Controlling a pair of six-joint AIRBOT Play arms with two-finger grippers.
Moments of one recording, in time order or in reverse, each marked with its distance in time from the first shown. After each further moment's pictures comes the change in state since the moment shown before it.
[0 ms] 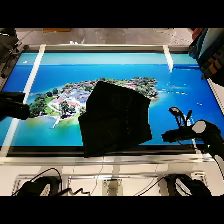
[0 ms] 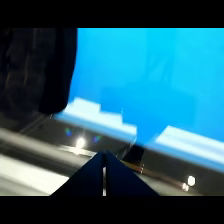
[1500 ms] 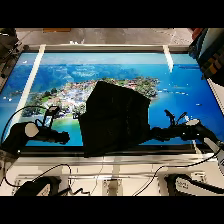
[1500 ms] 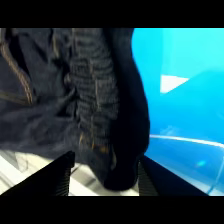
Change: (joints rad) left arm 0.002 -0.315 -0.509 -0.209 -0.047 -0.030; right arm -0.100 -0.403 -0.009 0.543 0.011 -0.176
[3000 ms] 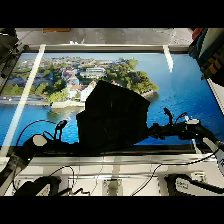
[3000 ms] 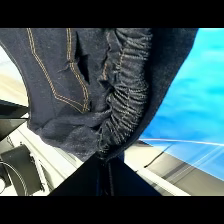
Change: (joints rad) left arm 0.001 -0.073 -0.266 -0.446 0.138 0.163; right arm 0.014 -0.002 -0.001 0.212 0.122 0.009
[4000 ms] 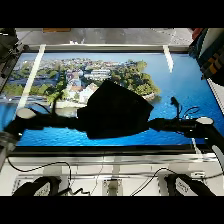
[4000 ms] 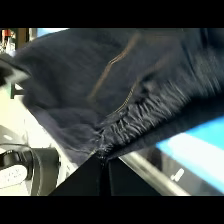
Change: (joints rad) left arm 0.123 -0.111 0.478 -0.318 -0.296 0.309; right arm 0.000 0.284 0.045 0.171 0.124 -0.120
